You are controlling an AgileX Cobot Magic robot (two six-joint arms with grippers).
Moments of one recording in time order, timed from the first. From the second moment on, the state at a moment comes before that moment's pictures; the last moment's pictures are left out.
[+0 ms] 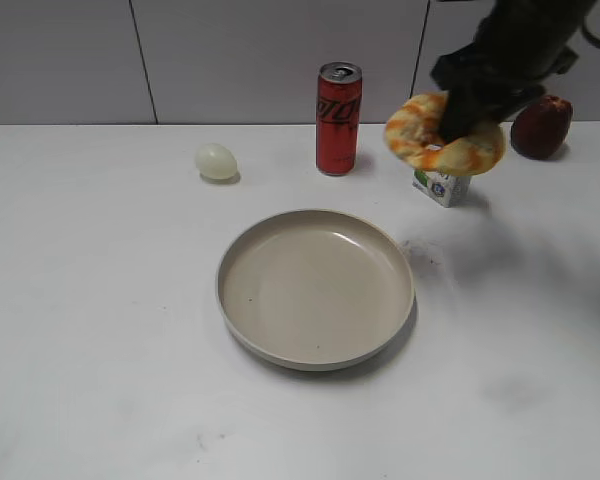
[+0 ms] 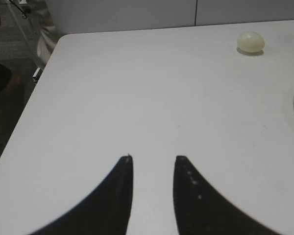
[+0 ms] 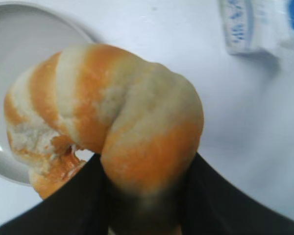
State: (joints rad) left arm -0.04 -0.01 -0.51 -0.07 1.05 0.15; right arm 0.29 1.97 -1.75 0.18 1.19 -0.21
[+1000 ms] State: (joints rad) left arm -0.04 -0.01 -0.51 -0.07 1.05 0.15; right arm 0.59 2.22 -1.58 0.11 0.89 -0.12
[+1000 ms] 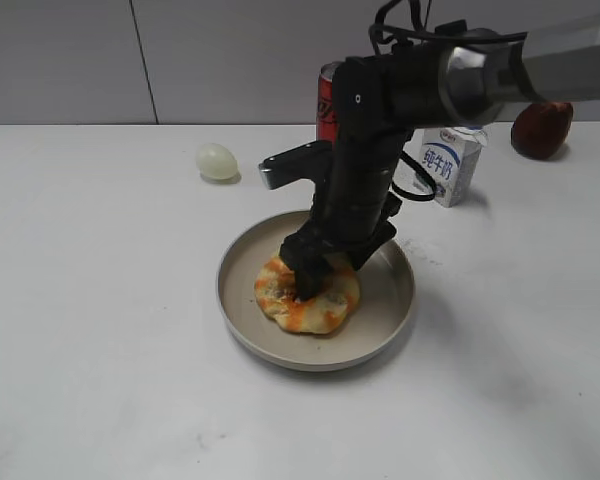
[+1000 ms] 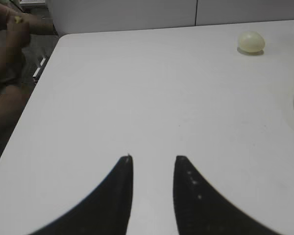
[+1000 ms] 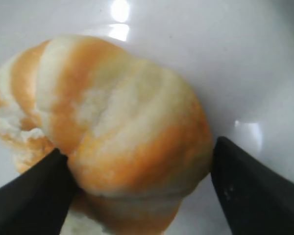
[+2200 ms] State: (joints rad) left arm -0.04 -0.01 -0.51 -0.07 1.05 0.15; right arm 0.02 1.86 -1.75 0.03 1.19 -0.13
